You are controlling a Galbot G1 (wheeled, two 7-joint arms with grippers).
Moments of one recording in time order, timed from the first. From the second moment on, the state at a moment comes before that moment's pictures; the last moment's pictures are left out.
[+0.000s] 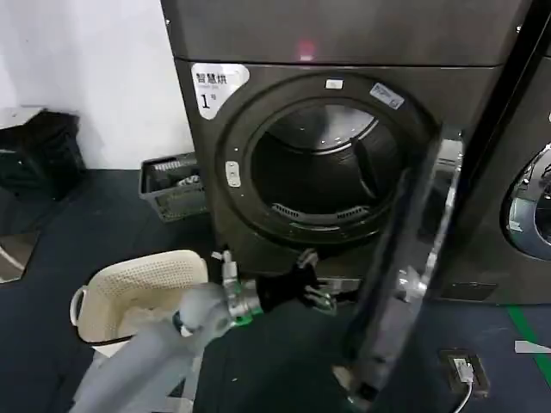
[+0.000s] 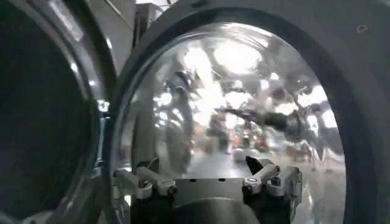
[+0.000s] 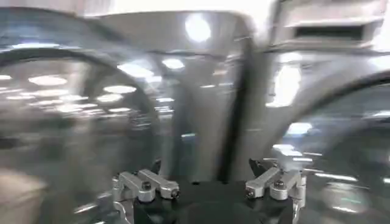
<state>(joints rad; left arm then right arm) 0.69 -1.06 0.19 -1.77 -0.78 0.02 0.64 -1.45 0.93 1.68 1.65 0.72 -0.05 -0.95</state>
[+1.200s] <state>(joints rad) 0.42 -1.53 0.54 -1.45 -0.64 -0.02 0.45 -1.66 0.86 2.22 1.51 0.57 -0.09 -0.05</state>
